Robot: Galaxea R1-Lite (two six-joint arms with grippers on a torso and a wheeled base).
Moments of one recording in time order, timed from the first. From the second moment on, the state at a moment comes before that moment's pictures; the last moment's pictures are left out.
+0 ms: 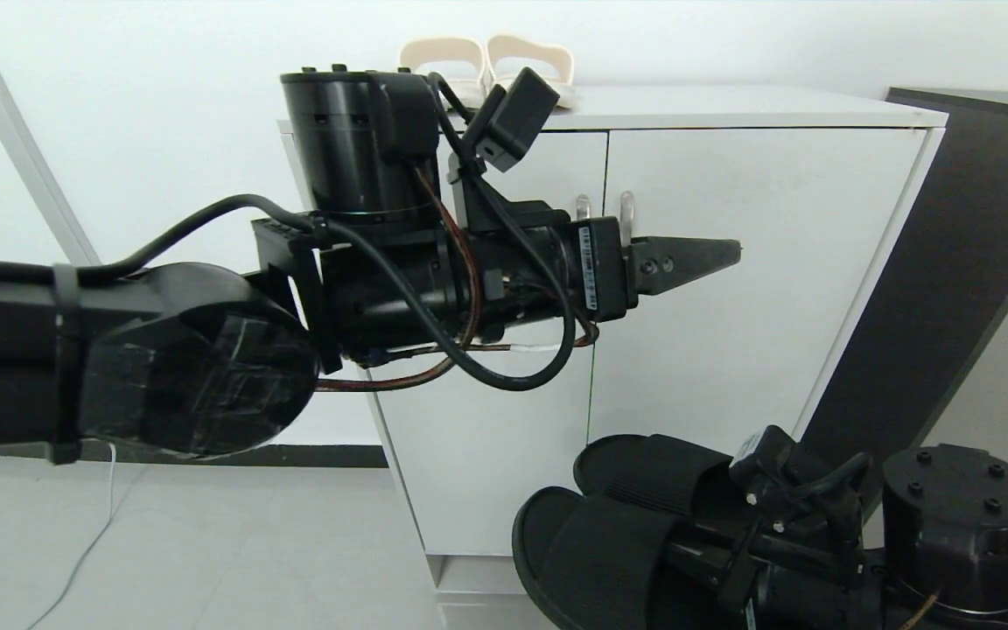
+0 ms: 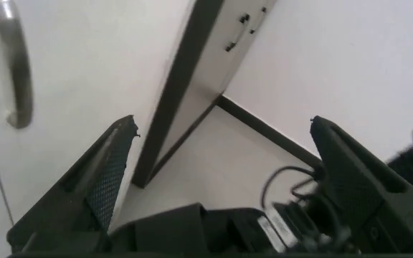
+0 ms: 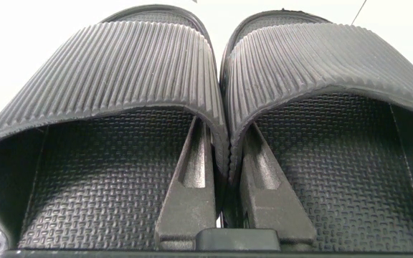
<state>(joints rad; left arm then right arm) -0.75 1.77 -1.31 -0.48 -0.43 -0.29 0.81 1.62 -0.36 -0.97 0.07 0.01</state>
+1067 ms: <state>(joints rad) -0.68 1.96 -1.51 -0.47 -0.32 -0.30 0.81 1.62 -0.36 -0.97 0.07 0.01</state>
